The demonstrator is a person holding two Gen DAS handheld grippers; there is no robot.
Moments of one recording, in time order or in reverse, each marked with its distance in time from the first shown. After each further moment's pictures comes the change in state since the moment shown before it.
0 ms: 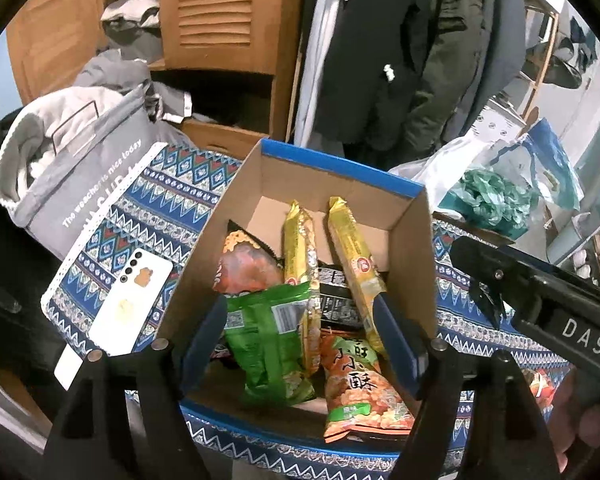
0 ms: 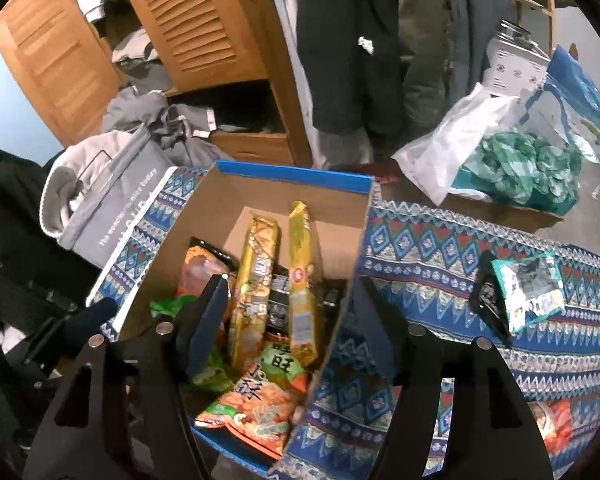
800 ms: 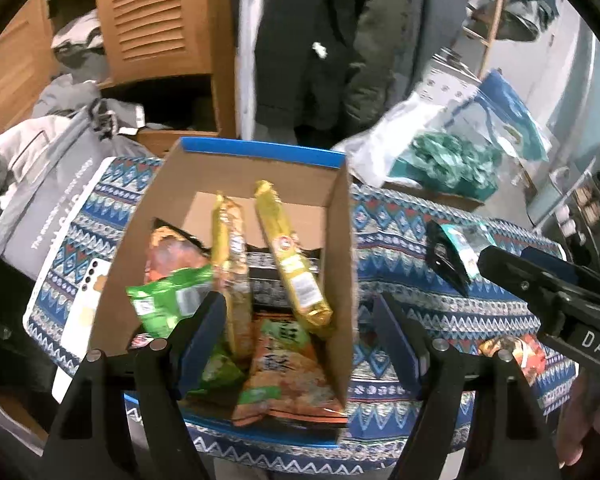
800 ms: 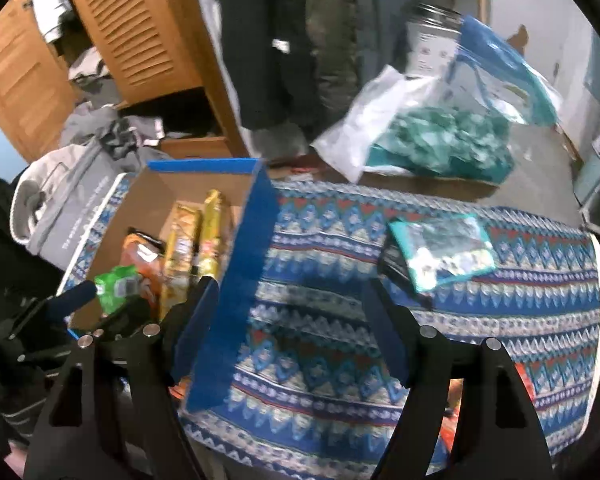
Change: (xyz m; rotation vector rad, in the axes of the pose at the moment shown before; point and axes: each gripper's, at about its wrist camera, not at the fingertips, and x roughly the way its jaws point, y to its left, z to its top) left arm 0.000 -0.076 -0.017 0.142 0.041 -0.068; right arm -0.052 -0.079 -0.035 0.091 -0.007 -0.139
